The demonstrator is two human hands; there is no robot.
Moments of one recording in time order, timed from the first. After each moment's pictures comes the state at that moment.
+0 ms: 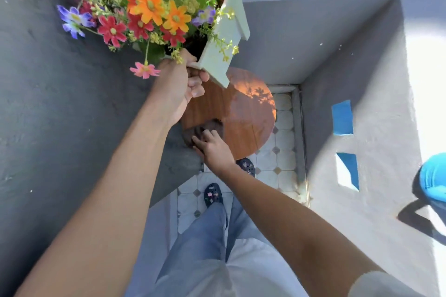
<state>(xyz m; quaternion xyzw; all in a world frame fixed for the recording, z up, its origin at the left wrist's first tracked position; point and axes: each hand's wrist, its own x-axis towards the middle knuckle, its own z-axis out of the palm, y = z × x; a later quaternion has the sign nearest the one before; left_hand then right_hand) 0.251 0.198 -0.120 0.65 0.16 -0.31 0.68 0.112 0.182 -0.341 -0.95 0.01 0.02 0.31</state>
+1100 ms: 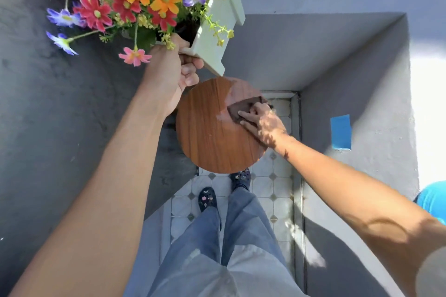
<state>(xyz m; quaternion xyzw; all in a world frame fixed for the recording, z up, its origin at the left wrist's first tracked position) 0.297 0.173 -0.117 0.65 0.16 -0.28 0.69 0.152 -0.006 -0.366 -0.97 -0.01 0.00 0.24</state>
